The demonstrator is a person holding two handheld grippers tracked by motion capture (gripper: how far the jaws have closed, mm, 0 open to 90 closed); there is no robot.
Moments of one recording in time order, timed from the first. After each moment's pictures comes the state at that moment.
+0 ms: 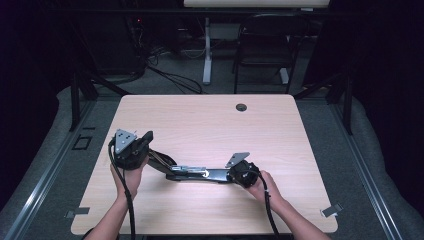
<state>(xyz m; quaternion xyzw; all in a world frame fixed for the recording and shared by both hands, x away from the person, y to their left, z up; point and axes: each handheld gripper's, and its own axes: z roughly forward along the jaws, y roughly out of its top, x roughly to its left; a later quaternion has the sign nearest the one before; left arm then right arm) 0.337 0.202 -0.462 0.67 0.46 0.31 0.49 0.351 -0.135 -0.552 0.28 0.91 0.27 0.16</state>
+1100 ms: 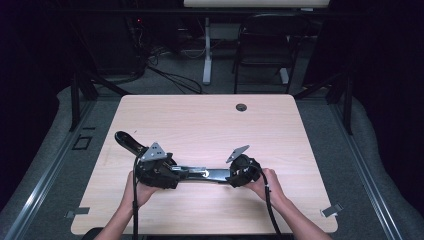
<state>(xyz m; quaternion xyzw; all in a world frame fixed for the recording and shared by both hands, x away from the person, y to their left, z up) 0.315 0.158 -0.474 0.84 0.32 0.11 0.42 0.360 -0.136 -0.537 0.29 0.92 0.24 0.12</state>
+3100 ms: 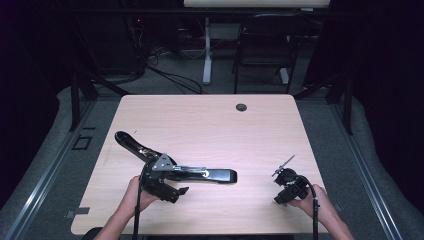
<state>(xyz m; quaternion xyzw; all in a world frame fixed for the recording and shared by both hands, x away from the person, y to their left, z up) 0.312 0.153 -0.498 0.89 0.28 0.10 0.35 0.317 -0.258 -0.539 0.41 0.91 0.09 -0.01</state>
